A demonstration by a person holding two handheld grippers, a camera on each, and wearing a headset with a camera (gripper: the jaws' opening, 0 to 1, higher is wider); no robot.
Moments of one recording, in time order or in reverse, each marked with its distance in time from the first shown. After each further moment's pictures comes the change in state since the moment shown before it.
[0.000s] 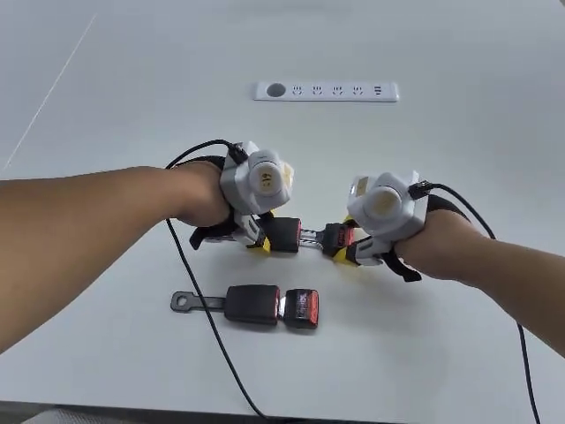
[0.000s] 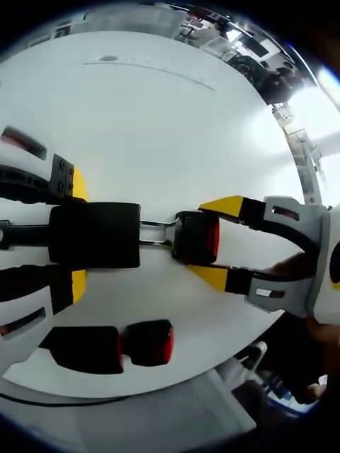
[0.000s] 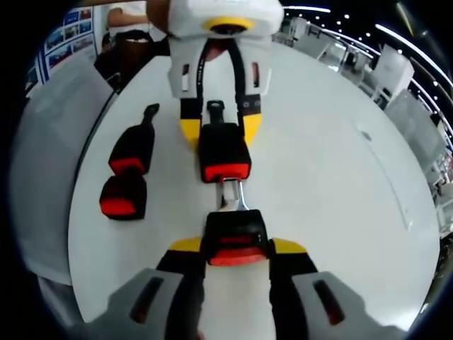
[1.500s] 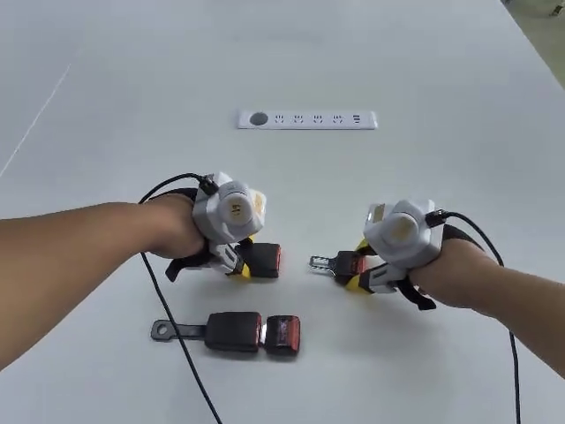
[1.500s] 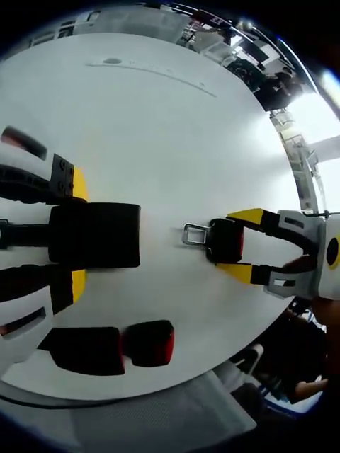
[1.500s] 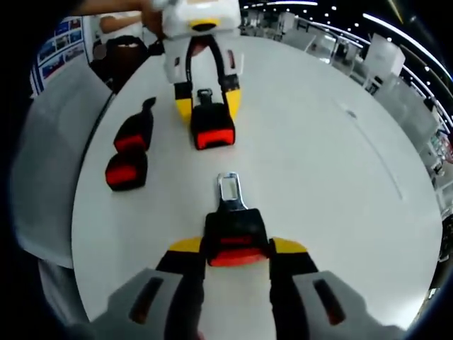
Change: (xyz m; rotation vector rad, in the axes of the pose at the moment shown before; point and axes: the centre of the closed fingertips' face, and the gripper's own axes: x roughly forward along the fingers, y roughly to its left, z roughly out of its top) left arm -0.001 0.005 -0.008 -0.012 -0.032 0.025; right arm -0.024 -0.005 -0.032 0.073 0.011 -0.011
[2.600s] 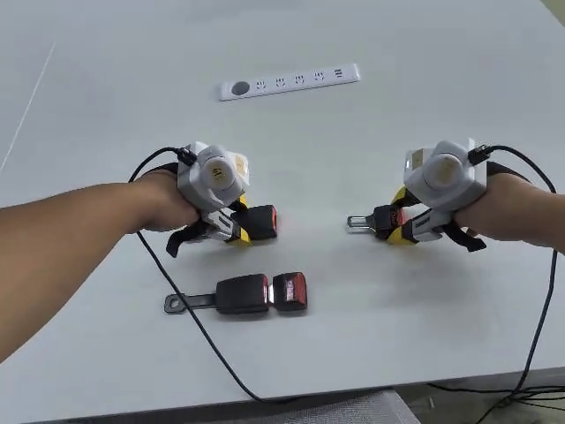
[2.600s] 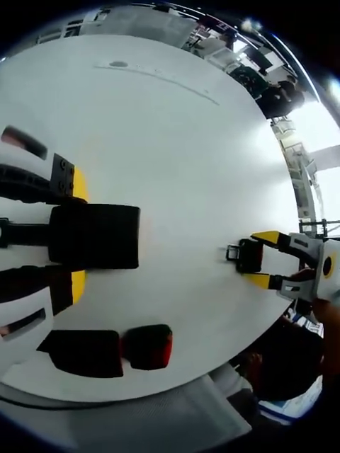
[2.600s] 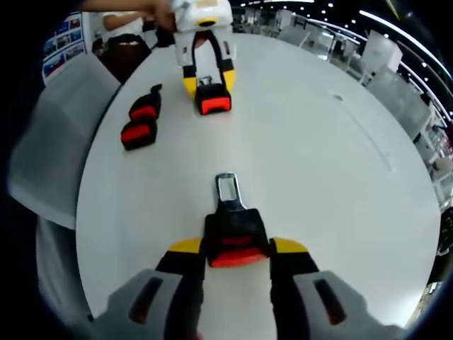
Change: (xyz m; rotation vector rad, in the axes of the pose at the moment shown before) left arm -0.002 -0.001 0.003 -0.014 -0.012 0.023; right arm -0.041 0.001 -0.056 0.013 0.016 -0.005
